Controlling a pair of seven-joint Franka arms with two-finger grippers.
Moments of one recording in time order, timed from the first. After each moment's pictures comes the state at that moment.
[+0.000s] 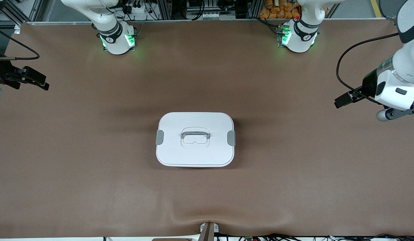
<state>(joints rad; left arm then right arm) 0.13 0.13 -0.30 -1.48 0.03 1.52 -0.44 0.01 -0.02 -0.04 -1.58 0.01 1.51 0.04</state>
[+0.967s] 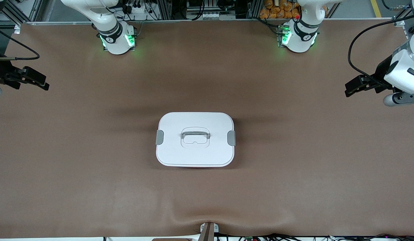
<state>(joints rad) 0.17 0.05 -0.30 -1.51 0.03 1.52 -0.24 0.01 -0.02 -0.04 -1.58 0.01 1.51 0.04</state>
